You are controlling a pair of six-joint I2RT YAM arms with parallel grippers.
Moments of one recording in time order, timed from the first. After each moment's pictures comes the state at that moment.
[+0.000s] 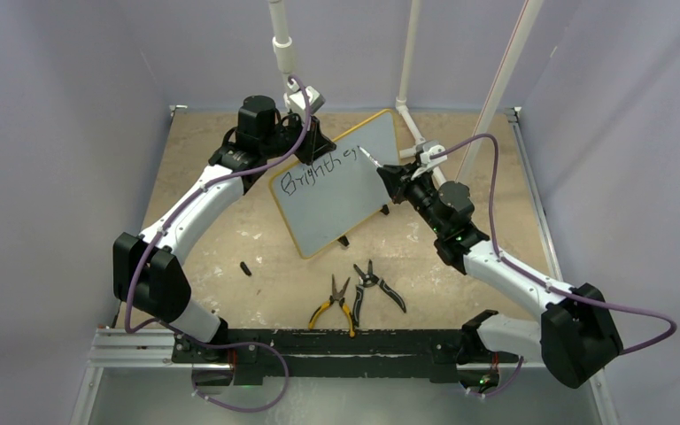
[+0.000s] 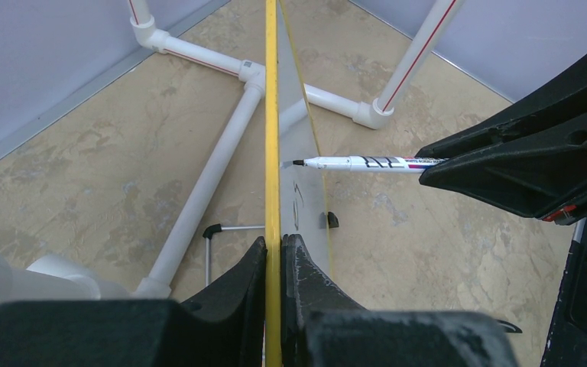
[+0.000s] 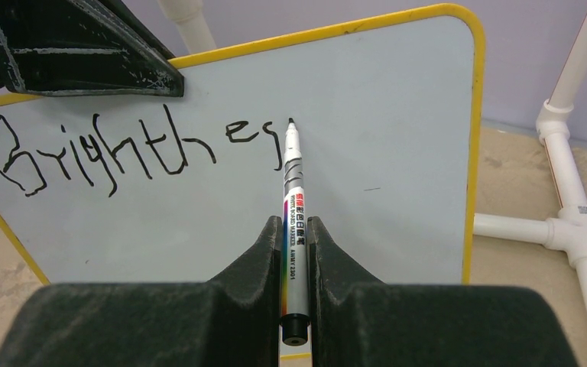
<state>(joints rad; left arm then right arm) -0.41 1.55 1.38 -0.13 0.55 0.00 0.52 1.17 0.63 0.61 -0.04 0.19</state>
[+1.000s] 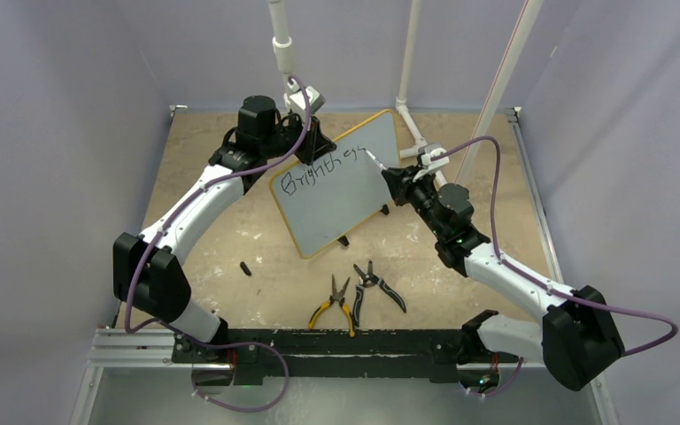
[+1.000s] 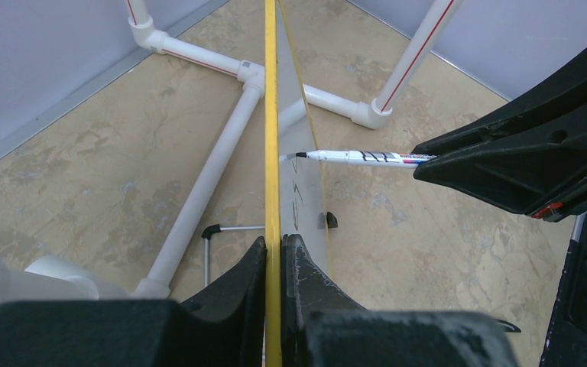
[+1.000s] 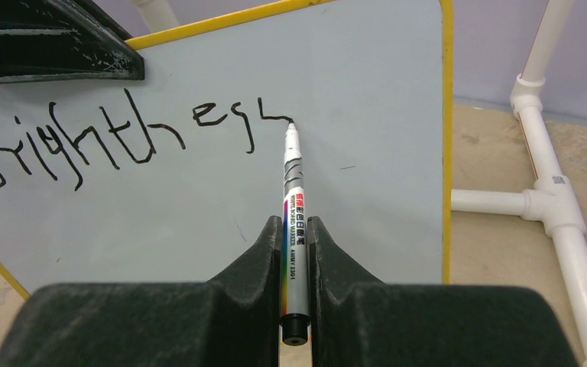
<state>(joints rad) -0.41 1.55 1.38 -0.13 0.55 0.00 0.53 1.15 0.61 0.58 0.02 0.19</state>
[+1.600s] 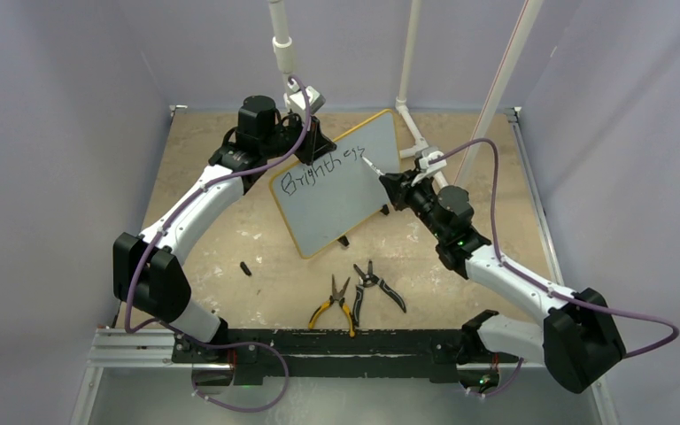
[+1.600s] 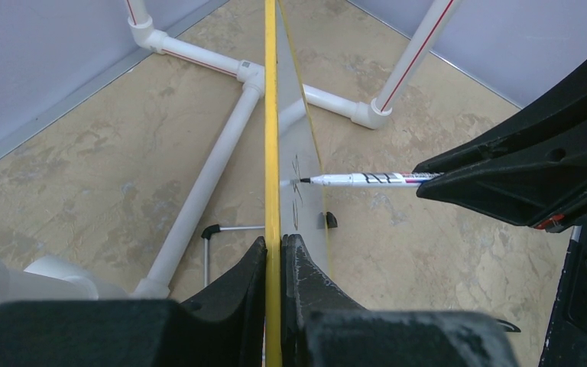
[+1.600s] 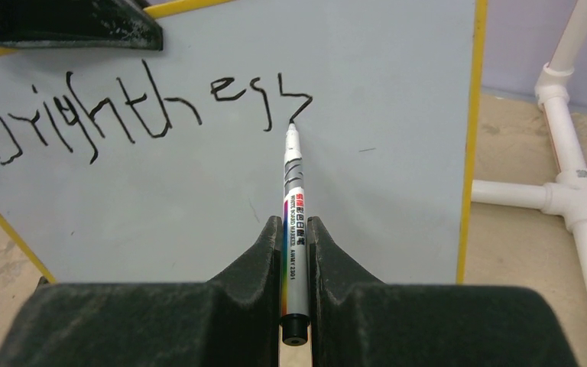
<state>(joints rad) -0.41 1.55 1.38 -0.13 0.55 0.00 0.53 1.14 0.60 0.56 -0.02 0.19</state>
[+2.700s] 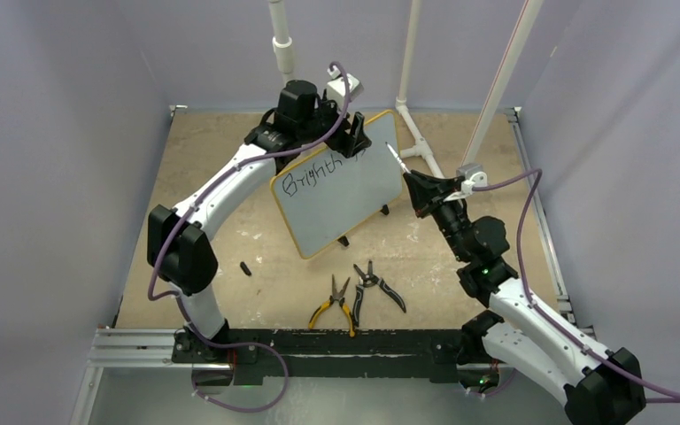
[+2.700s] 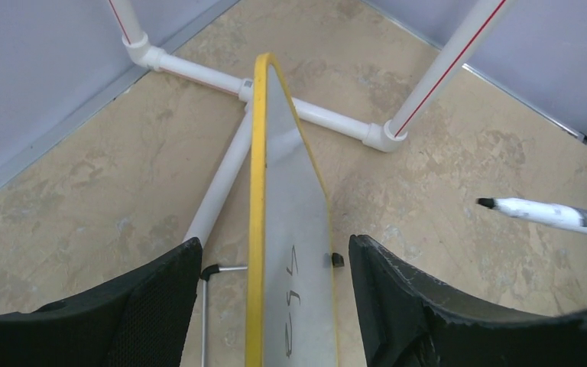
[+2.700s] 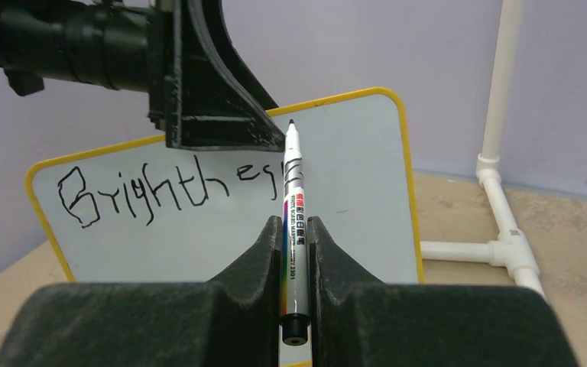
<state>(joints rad) -0.54 1.76 1.68 -0.24 0.41 0.01 0.54 0.80 0.48 0.60 0.07 0.18</state>
